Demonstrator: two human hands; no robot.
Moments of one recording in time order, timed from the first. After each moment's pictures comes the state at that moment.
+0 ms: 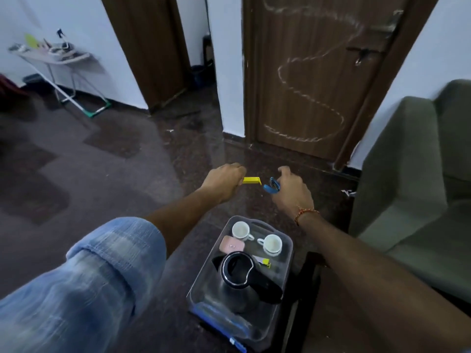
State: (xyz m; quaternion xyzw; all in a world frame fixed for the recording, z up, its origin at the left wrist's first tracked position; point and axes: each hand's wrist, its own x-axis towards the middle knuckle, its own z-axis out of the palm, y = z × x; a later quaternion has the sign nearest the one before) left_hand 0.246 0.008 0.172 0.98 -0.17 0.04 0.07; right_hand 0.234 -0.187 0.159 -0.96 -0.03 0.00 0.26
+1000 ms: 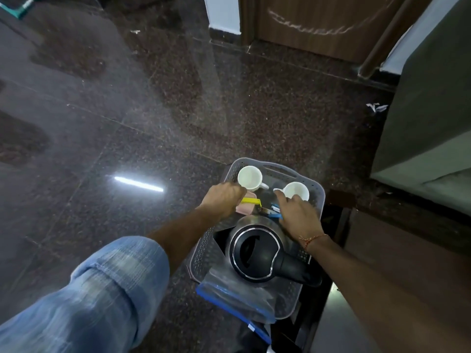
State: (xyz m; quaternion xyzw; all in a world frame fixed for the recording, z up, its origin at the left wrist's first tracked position) left_hand 0.230 0.041 -0.099 0.96 -0.18 -0.22 0.04; right_hand 0.194 -0.170 -0.105 -0.97 -0.14 0.17 0.03
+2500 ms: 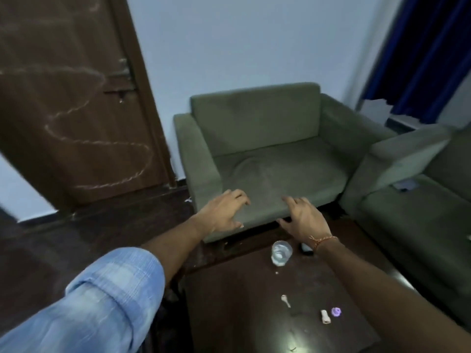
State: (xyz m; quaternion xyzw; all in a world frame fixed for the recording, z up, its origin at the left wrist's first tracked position) left_hand 0.130 -0.447 0.185 0.77 -0.63 -0.02 0.06; right_hand -0.058 -0.602 0.176 -0.96 0.25 -0.10 0.05
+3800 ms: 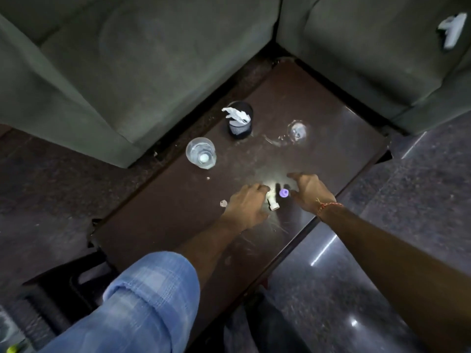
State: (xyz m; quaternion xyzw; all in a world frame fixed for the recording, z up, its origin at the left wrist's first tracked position) left_hand -0.110 -0.621 -0.134 0.69 -0.64 -0.32 -0.01; right_hand -0.266 -0.721 -0.117 -0.77 0.53 0.13 0.34
